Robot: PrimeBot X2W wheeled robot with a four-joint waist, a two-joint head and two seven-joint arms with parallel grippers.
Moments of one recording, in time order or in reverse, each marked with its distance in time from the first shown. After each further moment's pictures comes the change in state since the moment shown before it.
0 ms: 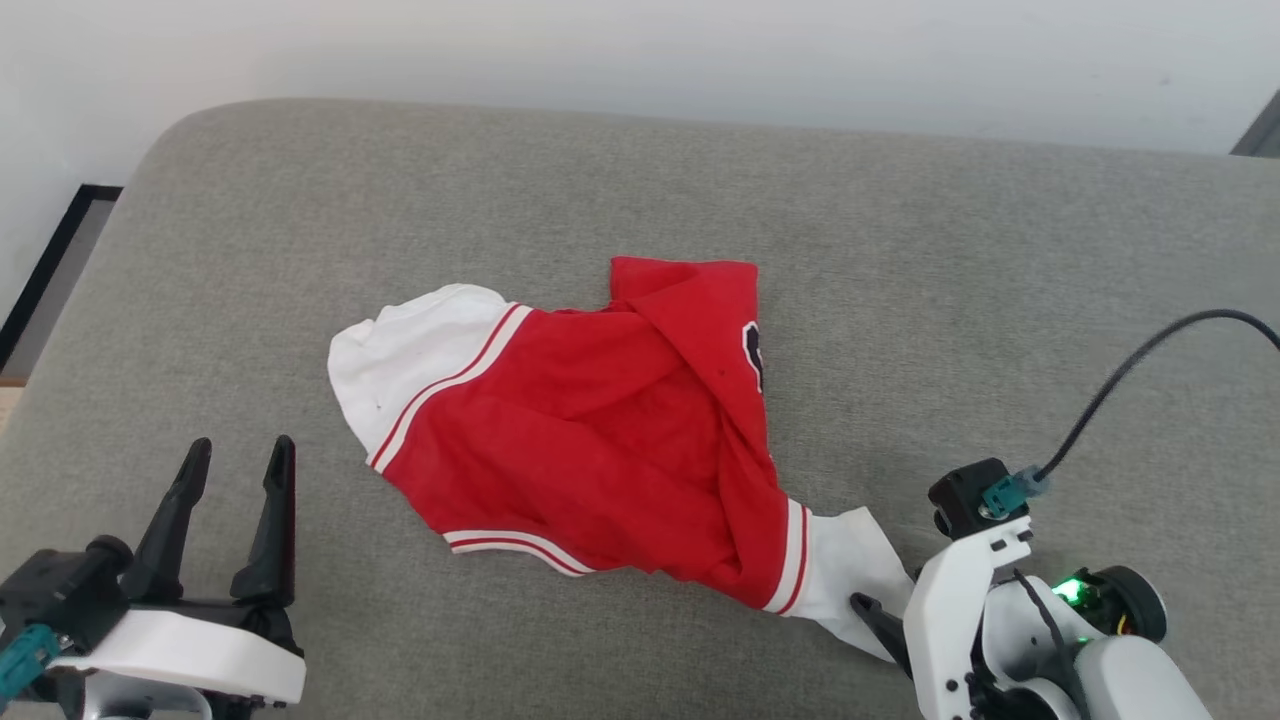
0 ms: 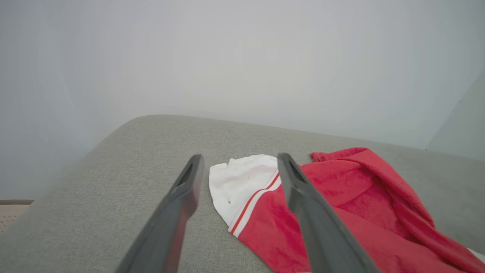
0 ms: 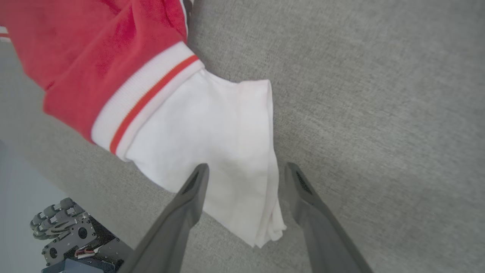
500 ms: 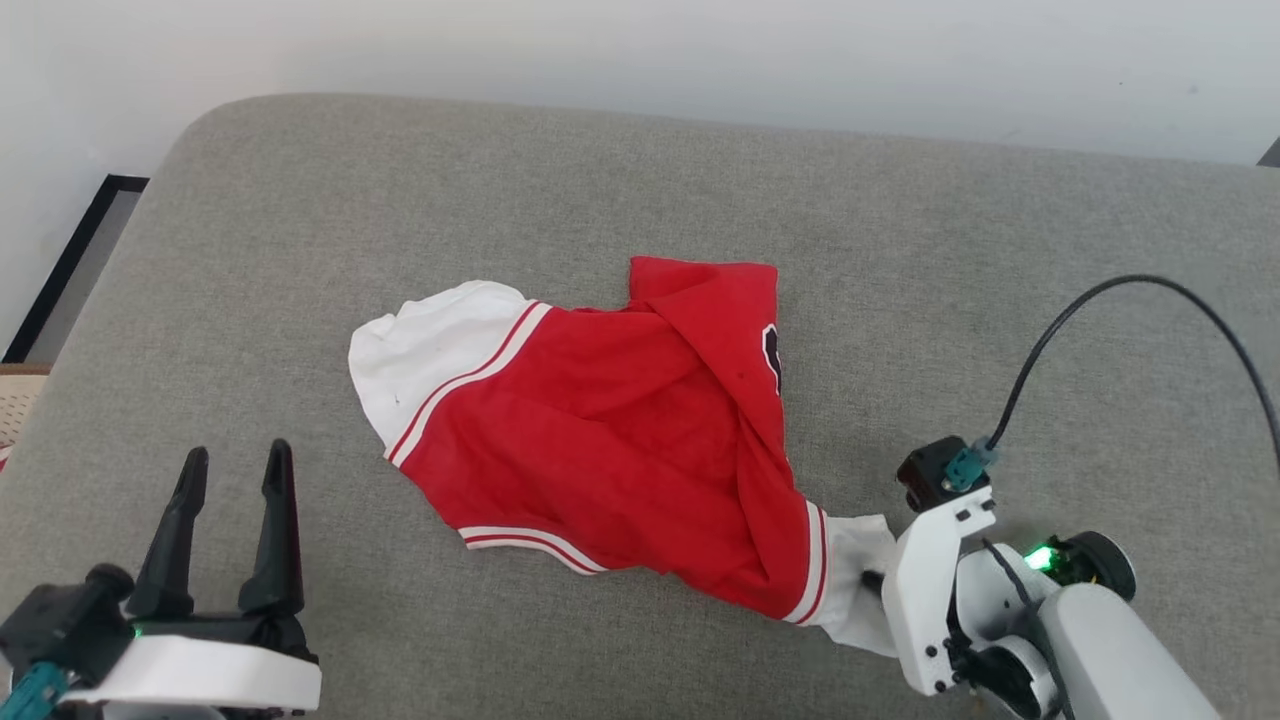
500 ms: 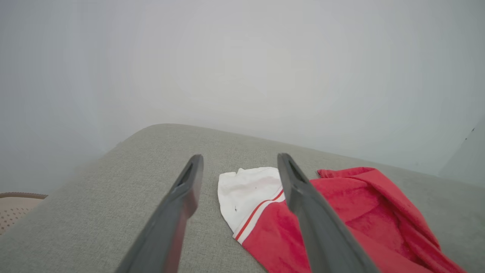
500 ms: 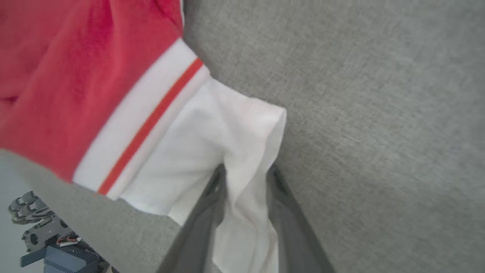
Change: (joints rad) left arm 0.027 -0.147 0.100 0.002 0.103 -0.057 -0.030; right arm -0.145 -0.032 0.113 0.255 0.031 0.000 -0.052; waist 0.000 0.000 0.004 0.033
